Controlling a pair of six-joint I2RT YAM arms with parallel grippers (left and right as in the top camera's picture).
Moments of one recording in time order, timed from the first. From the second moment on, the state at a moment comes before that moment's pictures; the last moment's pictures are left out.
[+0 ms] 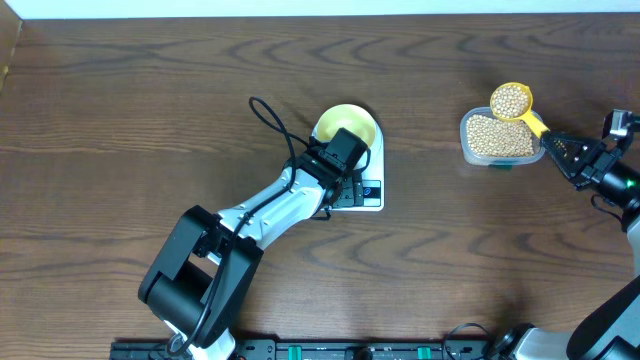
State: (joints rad) left arm -0.63 1.83 1.09 -0.56 -0.08 -0.67; right arm -0.66 1.53 0.87 -0.15 -1.52 0.47
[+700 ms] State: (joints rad) left arm -0.63 1.83 1.09 -0.55 -0.11 -0.67; right arm -0.66 1.53 0.87 -0.15 -1.52 0.47
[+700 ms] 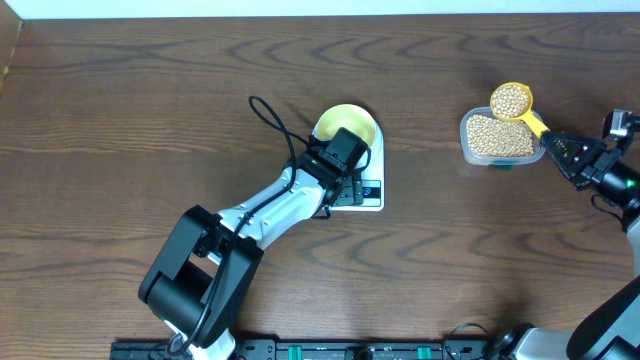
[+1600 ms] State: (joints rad) left arm -0.63 1.85 1.12 -0.59 -0.11 -0.69; right arm -0.66 1.53 0.87 -0.15 -1.52 0.47
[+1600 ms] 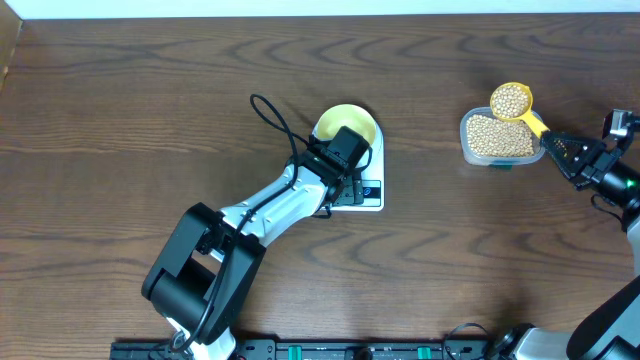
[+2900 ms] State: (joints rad) left arm -0.10 1.35 1.12 -0.85 0.07 -0.59; right arm -0.66 1.53 0.87 -0.14 -1.52 0.47
